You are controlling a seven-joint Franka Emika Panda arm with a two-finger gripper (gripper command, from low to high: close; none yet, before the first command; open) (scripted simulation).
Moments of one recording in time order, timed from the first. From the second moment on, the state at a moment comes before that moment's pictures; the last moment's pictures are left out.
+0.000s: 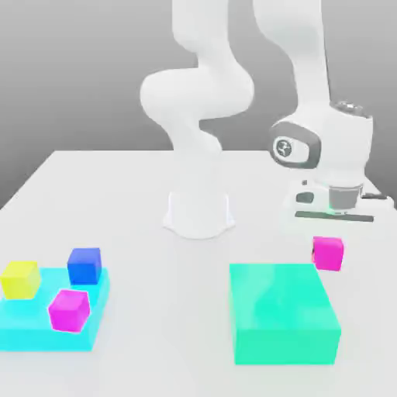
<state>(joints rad) 0.38 -0.01 0.48 -2.92 0.01 2.92 1.79</state>
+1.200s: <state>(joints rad) -0.08 -0.06 0.24 -2.62 0.30 2.41 0.90</state>
